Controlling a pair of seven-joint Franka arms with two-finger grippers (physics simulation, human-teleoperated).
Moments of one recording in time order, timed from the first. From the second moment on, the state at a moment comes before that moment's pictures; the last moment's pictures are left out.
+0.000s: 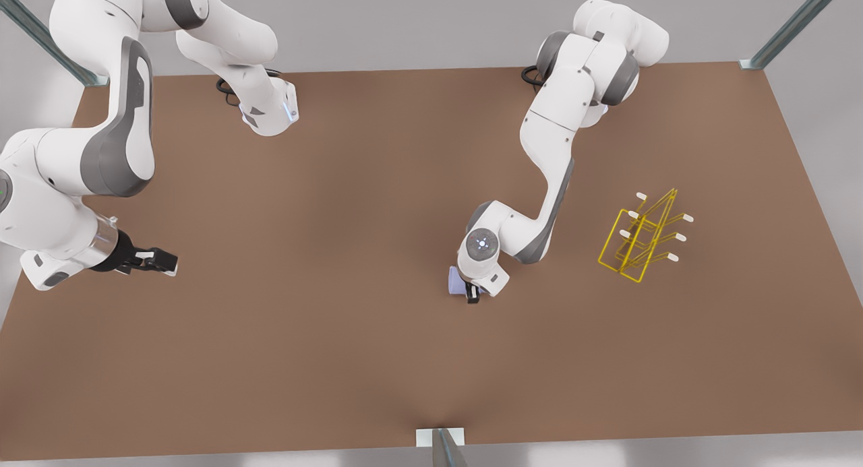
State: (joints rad) left arm -0.65 0.89 0.04 -1.39 -0.06 2.27 -2.18; right arm -0.08 0.31 0.06 -1.32 -0.01 1.64 0.05
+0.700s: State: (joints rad) left arm -0.63 0.76 0.05 -1.34 0.30 1.81 -2.15; right arm -0.11 0.37 0.06 -1.33 0.01 1.66 0.04
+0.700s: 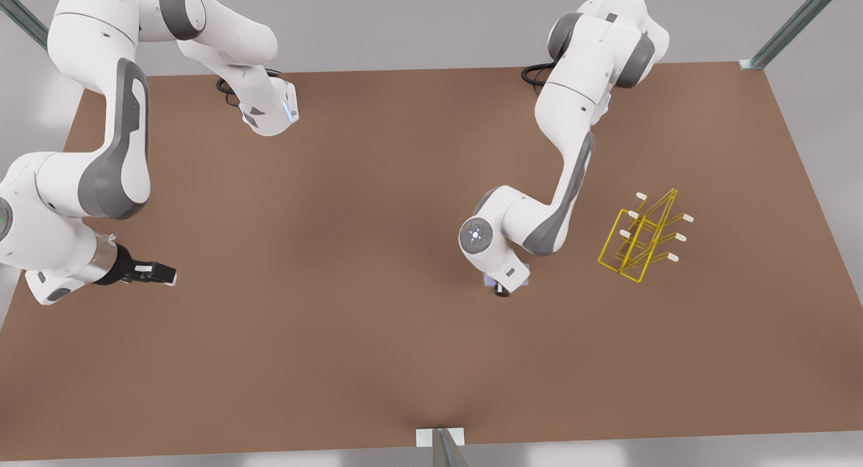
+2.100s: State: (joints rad) left arm -0.61 0.80 0.17 -1.60 0.99 1.09 -2.42; right arm -0.08 0.34 0.09 -1.34 -0.01 1.74 0.05
